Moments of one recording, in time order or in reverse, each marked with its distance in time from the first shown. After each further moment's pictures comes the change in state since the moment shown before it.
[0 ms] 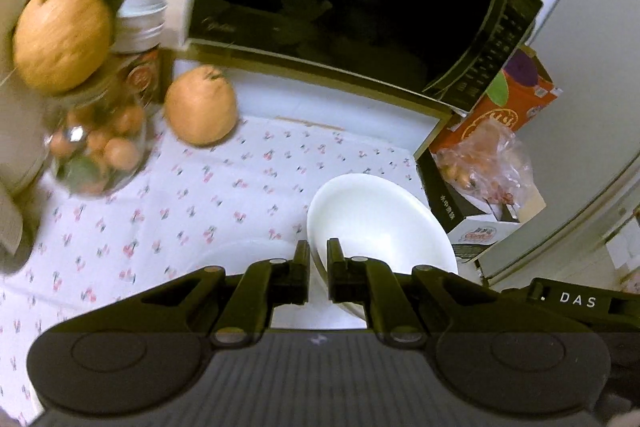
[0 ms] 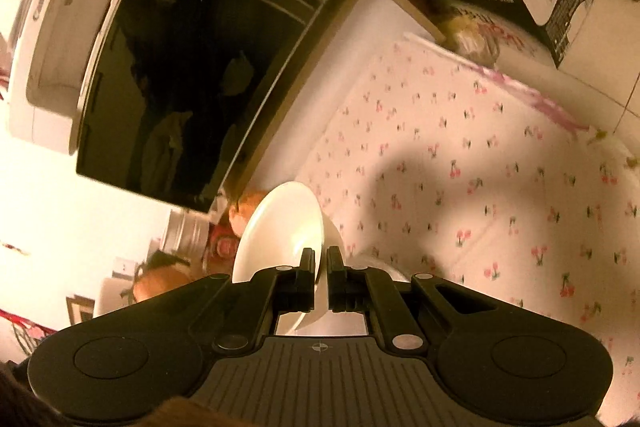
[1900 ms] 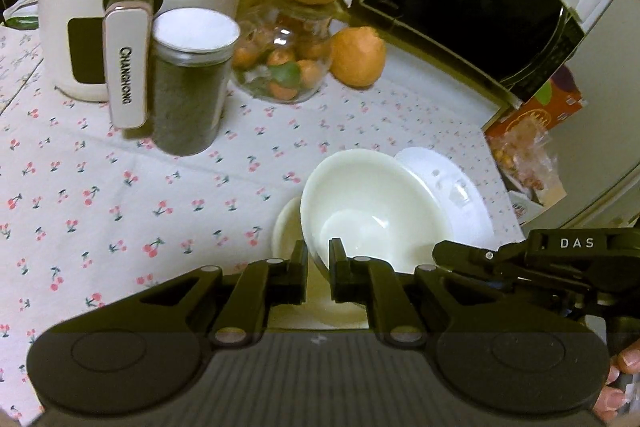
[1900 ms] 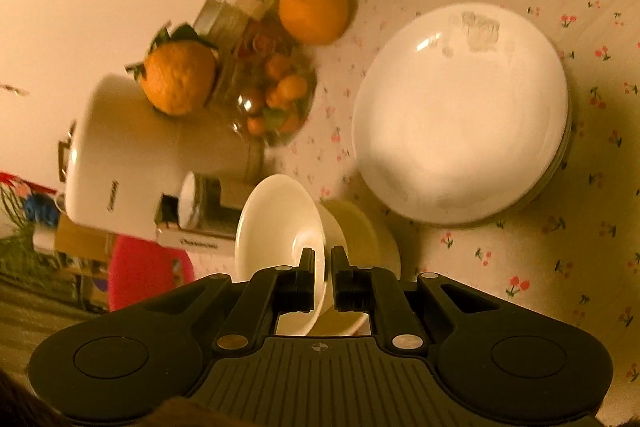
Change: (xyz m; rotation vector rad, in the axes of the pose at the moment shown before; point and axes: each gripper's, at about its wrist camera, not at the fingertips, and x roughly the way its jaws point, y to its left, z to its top) left arm -0.096 0.167 -0.085 -0.110 0.029 0.024; right arm 0.054 0.053 -0.155 -0.198 0.336 -0.012
